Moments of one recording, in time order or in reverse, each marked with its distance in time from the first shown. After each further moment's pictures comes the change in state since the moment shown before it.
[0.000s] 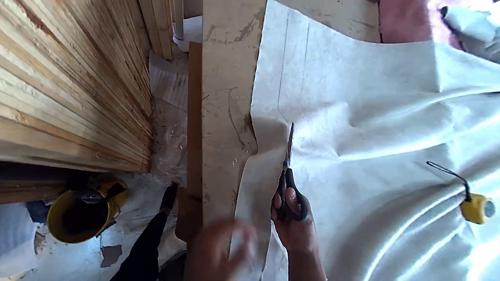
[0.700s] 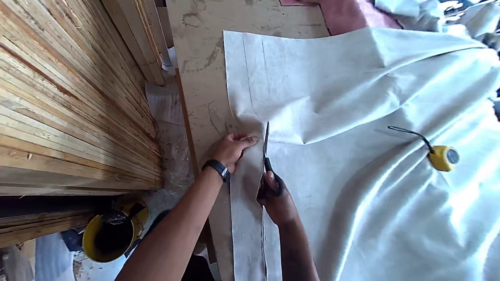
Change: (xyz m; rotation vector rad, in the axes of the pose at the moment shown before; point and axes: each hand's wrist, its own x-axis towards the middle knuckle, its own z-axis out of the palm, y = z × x) left_hand 0.206 0.026 0.003 -0.378 0.105 -0.523; right_hand -0.014 -0.002 -0.001 0.022 0.026 0.164
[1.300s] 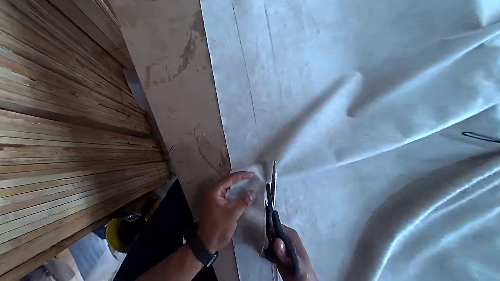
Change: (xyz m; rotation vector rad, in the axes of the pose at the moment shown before) left_hand -0.003 0.001 -0.028 0.222 -0.020 0.217; right_hand -0.001 -0.005 0.006 -0.081 -0.056 0.001
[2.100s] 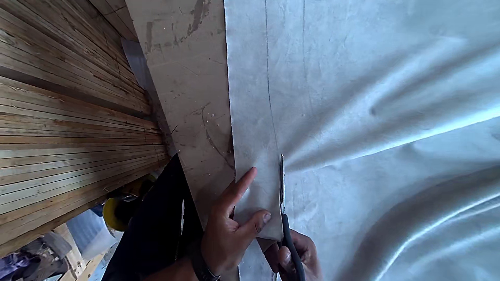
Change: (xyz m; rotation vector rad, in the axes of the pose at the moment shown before) left_hand -0.044 -0.021 0.005 -0.049 -0.008 0.172; right_hand -0.015 -0.008 0.013 0.048 0.037 0.021
